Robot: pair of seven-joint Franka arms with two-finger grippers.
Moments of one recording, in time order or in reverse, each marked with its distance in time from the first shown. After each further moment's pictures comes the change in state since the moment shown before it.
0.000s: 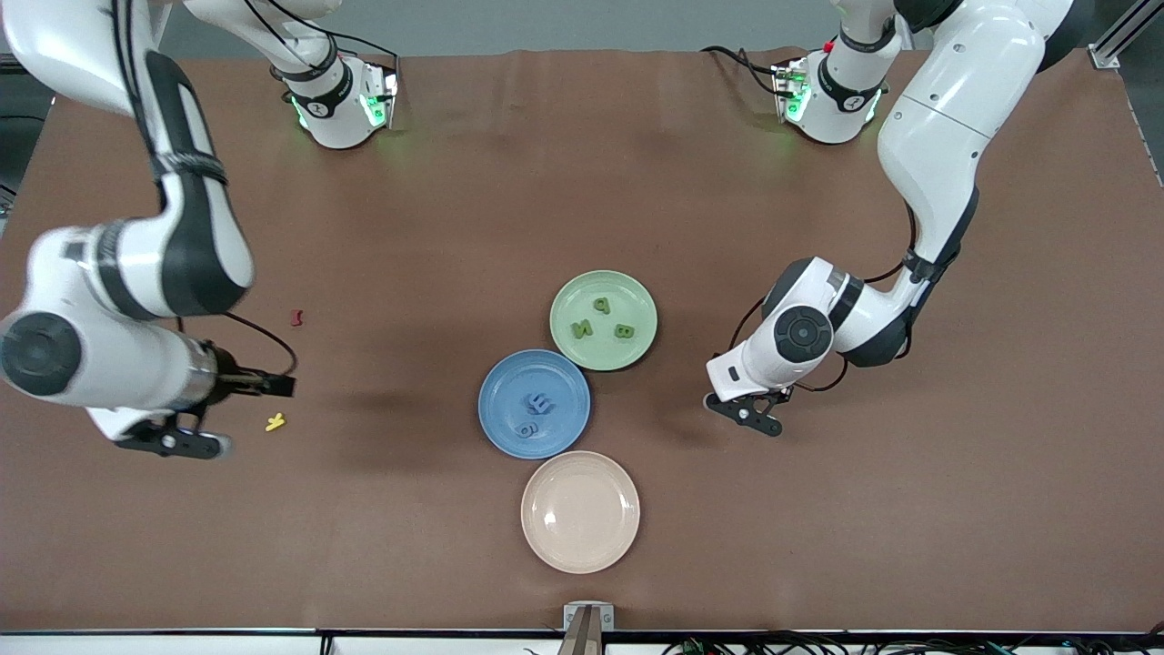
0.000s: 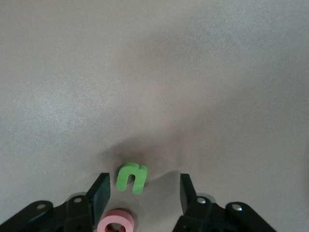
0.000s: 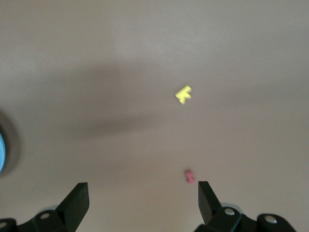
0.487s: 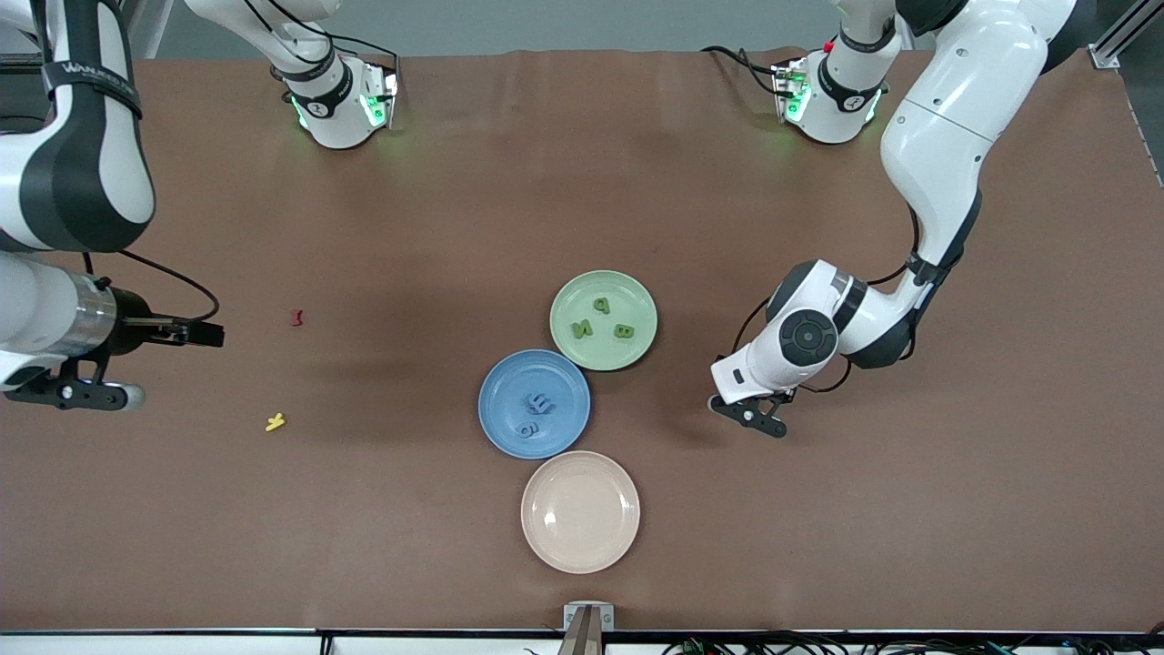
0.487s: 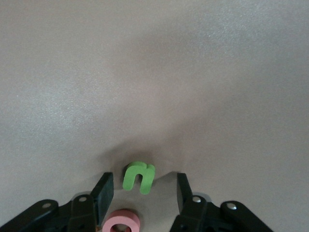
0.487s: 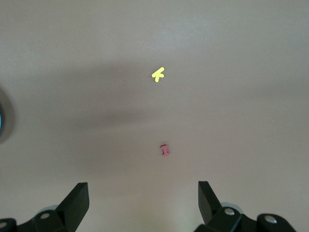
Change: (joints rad) left arm 0.010 0.006 0.000 -0.001 0.000 0.002 0.000; right arm -0.070 -0.107 0.001 -0.011 -0.001 -0.108 -0.092
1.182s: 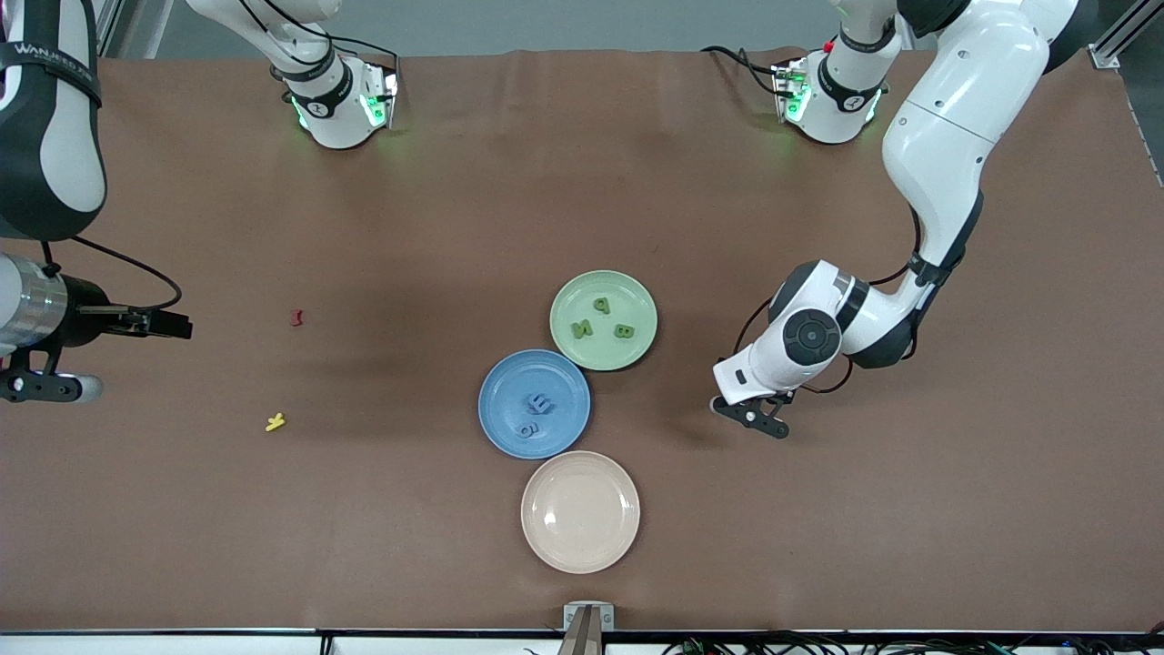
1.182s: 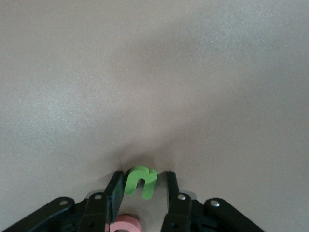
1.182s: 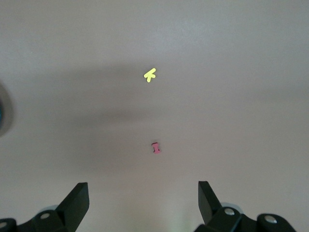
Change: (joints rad) left arm 0.007 0.001 0.000 -0.009 0.000 0.033 0.000; right arm -0.041 -0.003 0.010 0.054 0.000 -0.044 -0.057
